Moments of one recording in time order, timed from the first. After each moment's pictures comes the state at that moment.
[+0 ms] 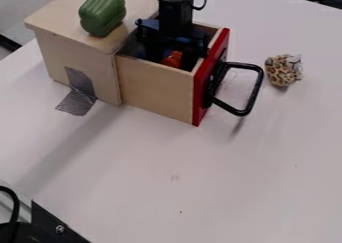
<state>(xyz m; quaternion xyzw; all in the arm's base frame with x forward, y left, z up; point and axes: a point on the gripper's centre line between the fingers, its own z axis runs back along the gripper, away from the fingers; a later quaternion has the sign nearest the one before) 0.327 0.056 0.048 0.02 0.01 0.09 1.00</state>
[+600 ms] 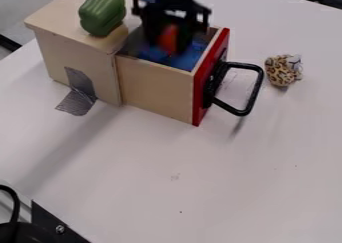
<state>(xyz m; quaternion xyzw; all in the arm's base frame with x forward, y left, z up) 0.324 0.054 0.114 0.04 -0.06 0.08 0.99</state>
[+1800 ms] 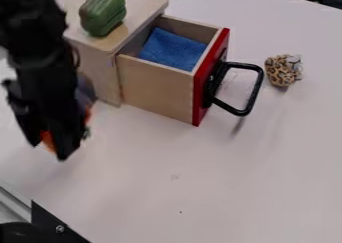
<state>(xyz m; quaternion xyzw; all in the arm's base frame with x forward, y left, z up) 0.135 0.088 0.060 0.02 0.04 0.05 1.00</state>
